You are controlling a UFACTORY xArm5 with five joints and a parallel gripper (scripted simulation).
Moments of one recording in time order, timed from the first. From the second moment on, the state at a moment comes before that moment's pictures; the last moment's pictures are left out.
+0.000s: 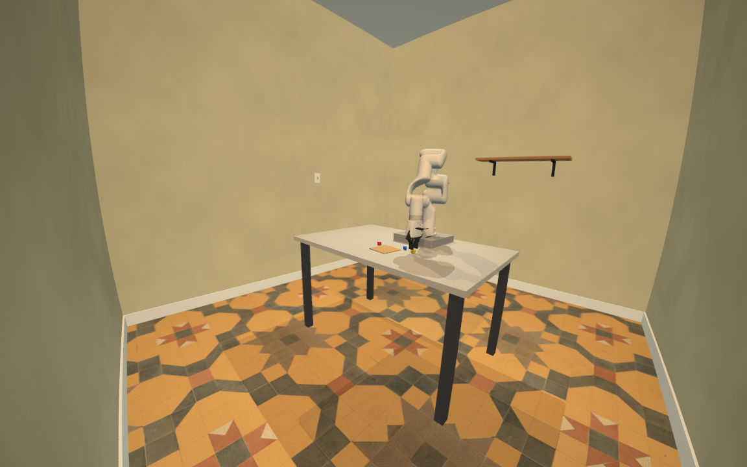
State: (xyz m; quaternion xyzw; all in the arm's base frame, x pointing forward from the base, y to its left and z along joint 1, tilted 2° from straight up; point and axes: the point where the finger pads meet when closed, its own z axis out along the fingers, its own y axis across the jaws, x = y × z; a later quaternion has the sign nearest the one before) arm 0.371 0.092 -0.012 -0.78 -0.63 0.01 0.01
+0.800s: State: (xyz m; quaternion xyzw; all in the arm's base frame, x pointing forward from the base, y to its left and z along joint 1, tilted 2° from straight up) arm 0.371 0.091 -0.021 -0.78 -0.63 0.01 0.01
